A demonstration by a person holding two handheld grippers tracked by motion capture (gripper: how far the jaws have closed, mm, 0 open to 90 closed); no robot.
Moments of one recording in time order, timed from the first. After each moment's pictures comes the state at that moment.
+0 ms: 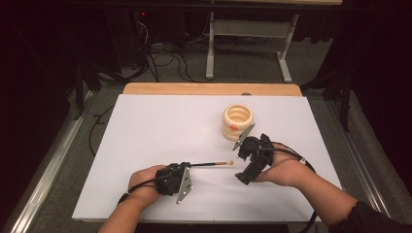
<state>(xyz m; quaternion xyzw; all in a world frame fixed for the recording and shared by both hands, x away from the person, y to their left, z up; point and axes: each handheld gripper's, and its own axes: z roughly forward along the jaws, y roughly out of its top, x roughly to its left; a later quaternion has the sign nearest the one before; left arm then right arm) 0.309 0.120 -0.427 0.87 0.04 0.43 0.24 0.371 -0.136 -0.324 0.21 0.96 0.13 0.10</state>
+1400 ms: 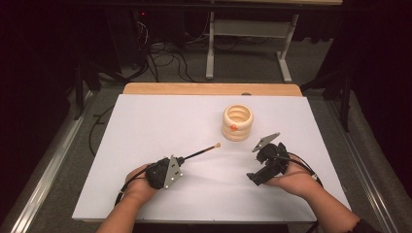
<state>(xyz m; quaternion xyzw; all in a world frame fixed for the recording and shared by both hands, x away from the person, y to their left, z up) 0.326 0.148 -0.426 0.86 0.15 0.37 0.32 0.376 -0.189 -0.372 0.31 0.93 0.19 0.13</state>
